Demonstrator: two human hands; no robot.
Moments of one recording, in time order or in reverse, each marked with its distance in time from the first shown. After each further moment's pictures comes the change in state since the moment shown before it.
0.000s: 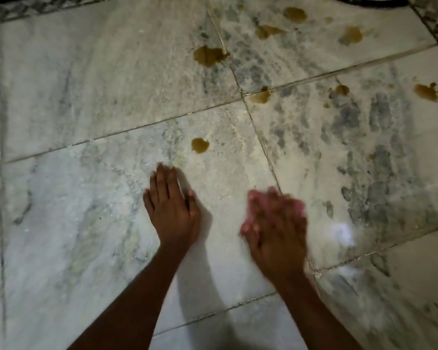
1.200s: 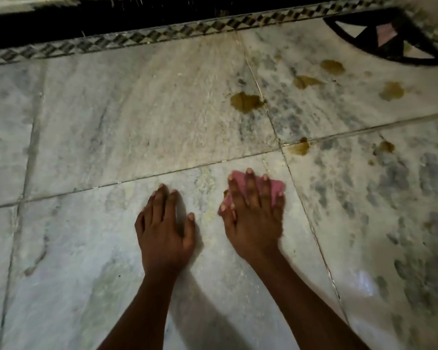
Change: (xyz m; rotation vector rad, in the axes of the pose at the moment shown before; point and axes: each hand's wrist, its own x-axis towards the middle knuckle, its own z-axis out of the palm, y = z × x) left_hand 0.089 -0.071 0.002 0.055 0.031 0.040; right_hand 0.175 -0.115 0.027 0.012 0.035 -0.100
